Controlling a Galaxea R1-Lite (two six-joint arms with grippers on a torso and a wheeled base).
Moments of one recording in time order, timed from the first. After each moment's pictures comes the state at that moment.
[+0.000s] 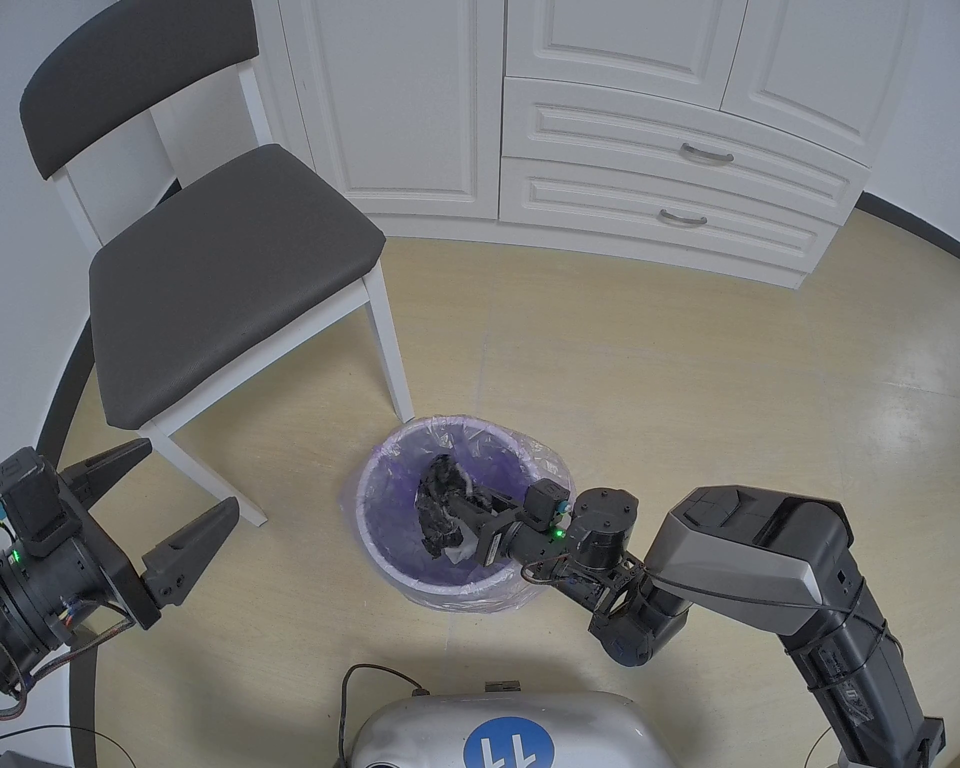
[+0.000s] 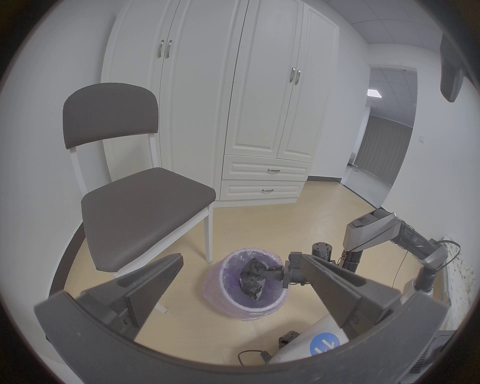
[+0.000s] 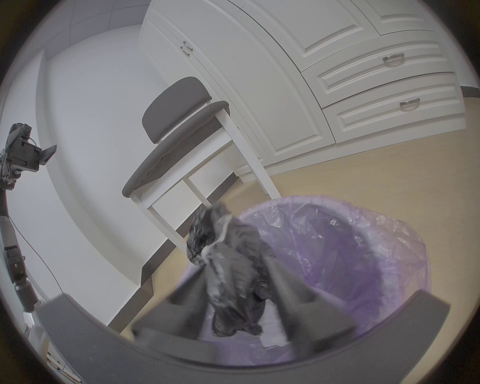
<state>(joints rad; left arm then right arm) -0.49 0.99 -0.33 -0.61 0.04 0.06 0.64 2.66 -1.19 -1.52 0.15 0.25</state>
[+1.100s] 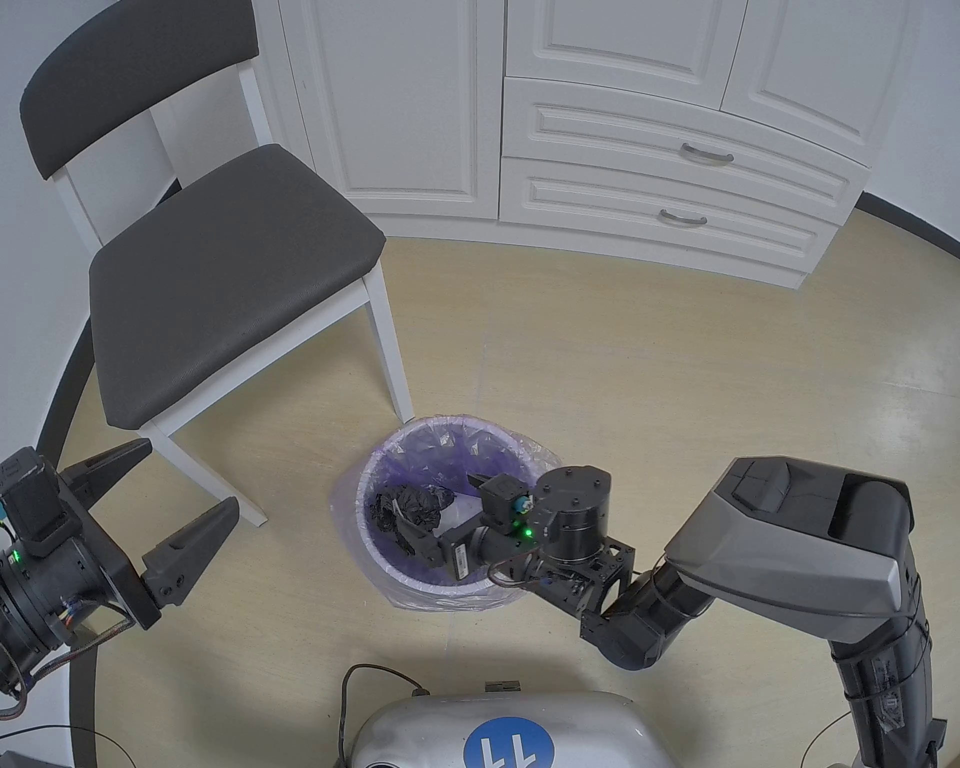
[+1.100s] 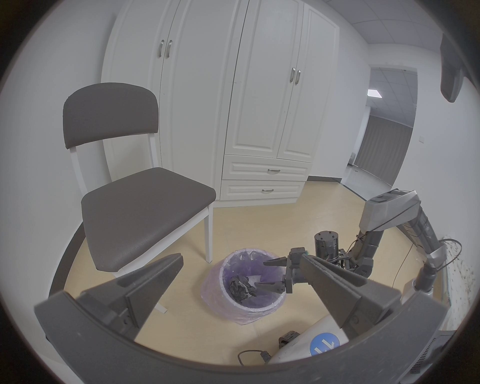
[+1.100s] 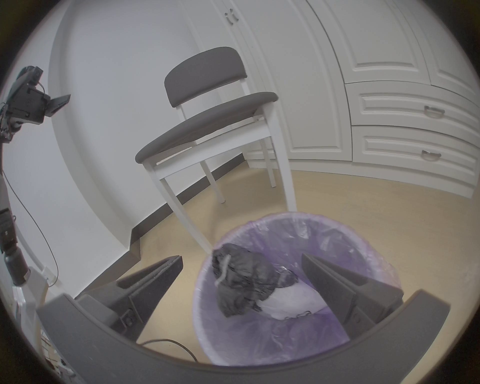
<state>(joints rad) -0.49 1.00 -0.33 -0.61 0.04 0.06 0.75 2.44 -1.12 -1.23 0.01 -0.01</state>
